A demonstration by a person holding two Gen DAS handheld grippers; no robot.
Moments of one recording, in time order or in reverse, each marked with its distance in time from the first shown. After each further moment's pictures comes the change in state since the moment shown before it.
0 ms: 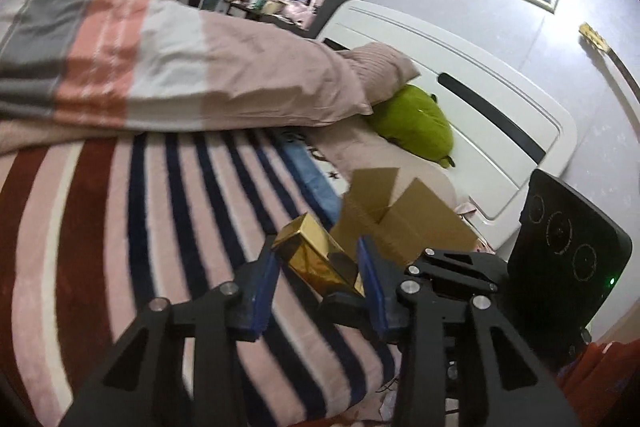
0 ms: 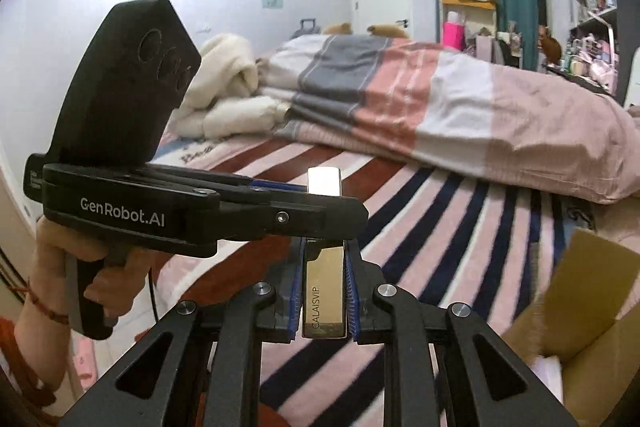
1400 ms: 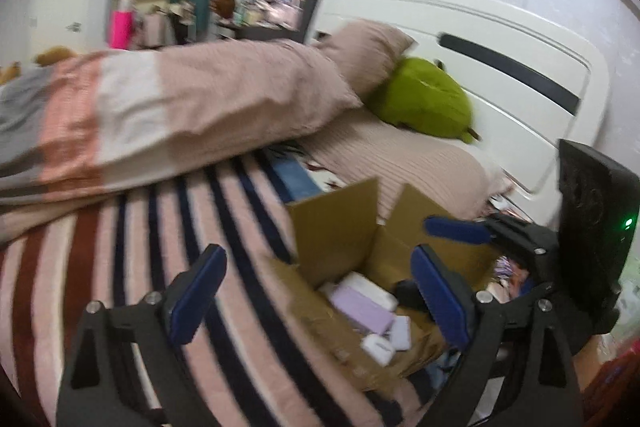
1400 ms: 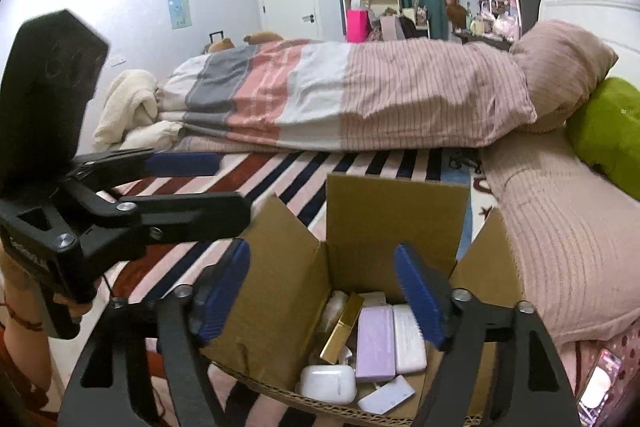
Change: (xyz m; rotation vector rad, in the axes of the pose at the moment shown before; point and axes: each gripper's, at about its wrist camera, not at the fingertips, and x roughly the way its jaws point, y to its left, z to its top) left arm 0.066 -0.103 0.024 0.192 -0.016 0.241; right arm -0.098 -0.138 -0.027 0.181 0.005 -0.223
